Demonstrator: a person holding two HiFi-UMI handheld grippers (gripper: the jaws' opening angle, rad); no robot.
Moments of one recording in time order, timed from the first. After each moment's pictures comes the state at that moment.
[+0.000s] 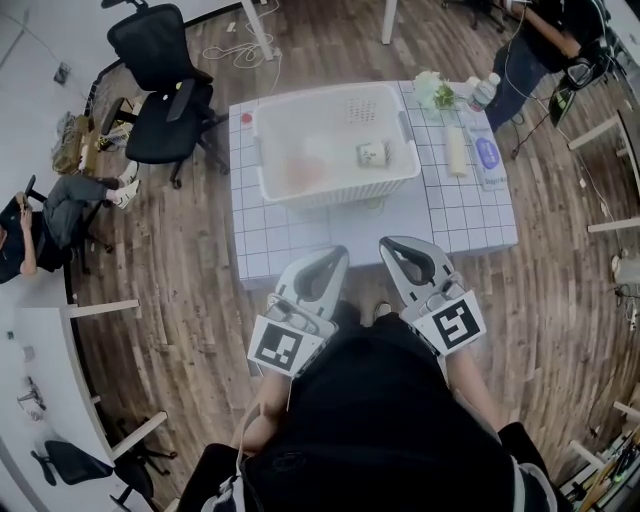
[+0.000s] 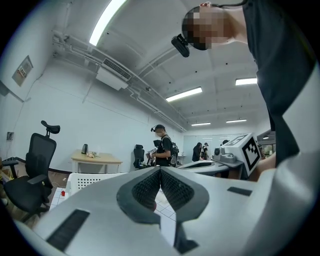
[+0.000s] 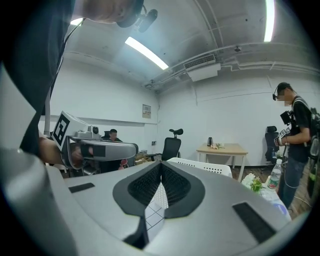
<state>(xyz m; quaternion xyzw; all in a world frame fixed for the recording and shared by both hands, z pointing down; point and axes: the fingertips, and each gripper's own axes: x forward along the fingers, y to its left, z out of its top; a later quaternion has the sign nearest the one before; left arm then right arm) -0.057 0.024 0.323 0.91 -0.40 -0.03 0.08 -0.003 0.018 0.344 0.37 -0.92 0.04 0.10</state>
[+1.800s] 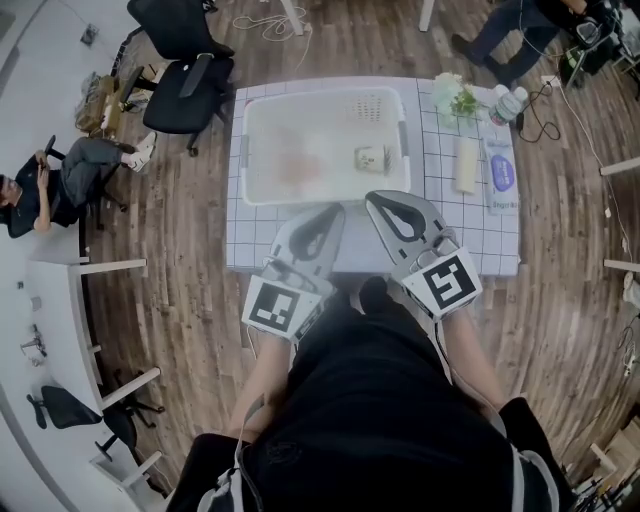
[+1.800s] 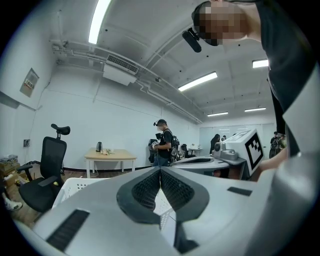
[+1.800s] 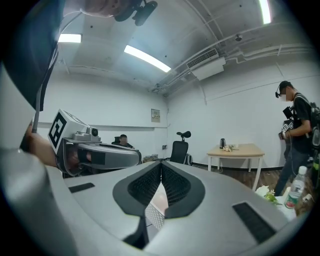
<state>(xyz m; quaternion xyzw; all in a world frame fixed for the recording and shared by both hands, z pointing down) 0.004 -0.089 0.329 0.87 -0.48 0.02 0.09 0.038 -0.106 0.335 0.29 -0.95 0.04 0.07</state>
